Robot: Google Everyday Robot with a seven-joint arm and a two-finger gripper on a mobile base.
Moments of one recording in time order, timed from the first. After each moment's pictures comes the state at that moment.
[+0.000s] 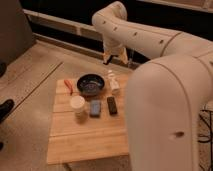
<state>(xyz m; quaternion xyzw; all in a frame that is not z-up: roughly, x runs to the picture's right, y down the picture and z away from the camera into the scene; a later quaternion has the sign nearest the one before) 0.026 -0.163 0.757 -0.08 0.20 0.72 0.67</state>
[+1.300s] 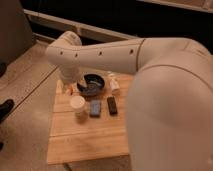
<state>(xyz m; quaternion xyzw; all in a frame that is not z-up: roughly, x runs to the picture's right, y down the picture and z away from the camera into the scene) -0.140 0.006 0.697 -0.23 0.11 0.57 0.79</state>
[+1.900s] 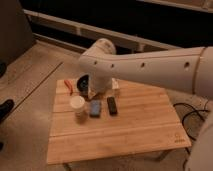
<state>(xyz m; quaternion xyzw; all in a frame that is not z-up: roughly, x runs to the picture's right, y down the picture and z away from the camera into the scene) 0.018 0.022 0.667 -0.16 0.18 0.67 0.71</state>
